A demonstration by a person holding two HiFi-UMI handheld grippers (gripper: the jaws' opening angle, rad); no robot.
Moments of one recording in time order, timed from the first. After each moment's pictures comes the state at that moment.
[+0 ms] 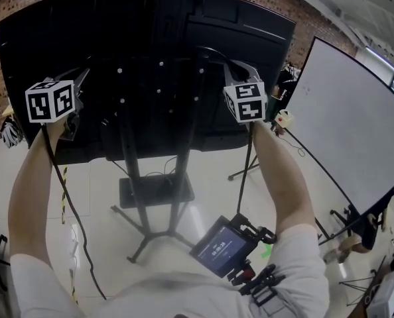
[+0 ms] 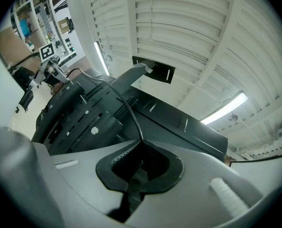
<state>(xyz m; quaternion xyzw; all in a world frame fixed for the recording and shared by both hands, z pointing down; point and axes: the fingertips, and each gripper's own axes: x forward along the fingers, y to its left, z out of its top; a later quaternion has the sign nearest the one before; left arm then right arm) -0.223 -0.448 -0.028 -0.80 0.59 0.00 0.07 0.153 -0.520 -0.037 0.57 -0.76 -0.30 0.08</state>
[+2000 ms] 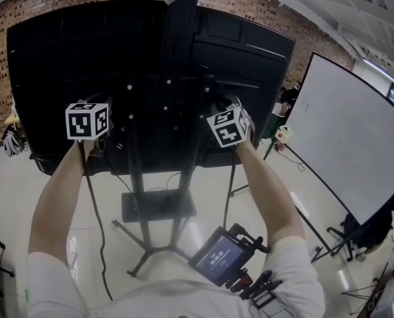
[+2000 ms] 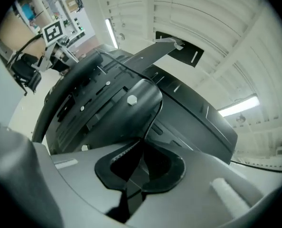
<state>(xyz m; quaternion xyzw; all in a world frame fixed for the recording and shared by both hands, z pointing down) -0.198 -0.486 0.024 -0.79 0.61 0.00 0.05 0.115 -0.539 0.035 0.56 -0.75 -0.29 0.21</state>
